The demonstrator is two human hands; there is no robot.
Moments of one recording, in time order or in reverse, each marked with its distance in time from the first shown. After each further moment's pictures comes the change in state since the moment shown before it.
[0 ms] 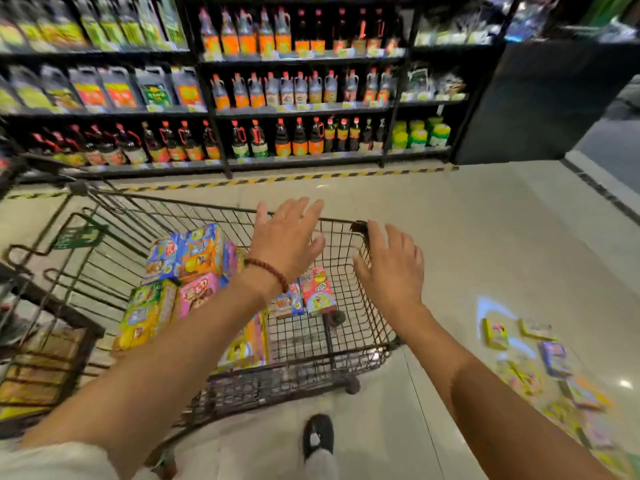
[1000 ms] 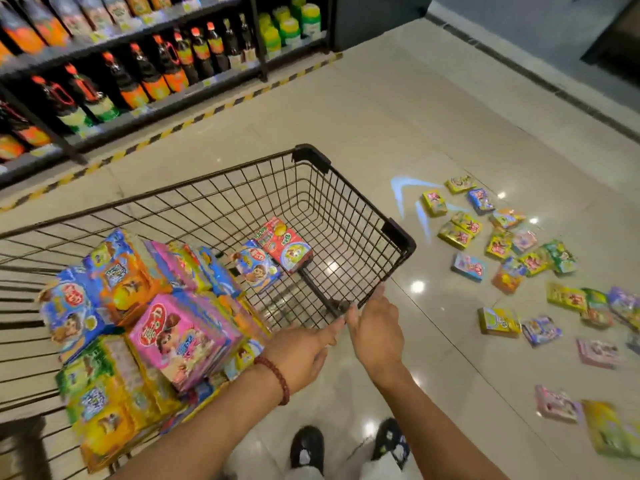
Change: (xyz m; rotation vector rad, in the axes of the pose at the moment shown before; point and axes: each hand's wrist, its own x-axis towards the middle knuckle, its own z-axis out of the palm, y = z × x) left_hand -0.105 -0.060 0.180 -0.401 -0.681 0.740; right_hand -0.137 -0.075 0.144 0.160 -0.320 0.865
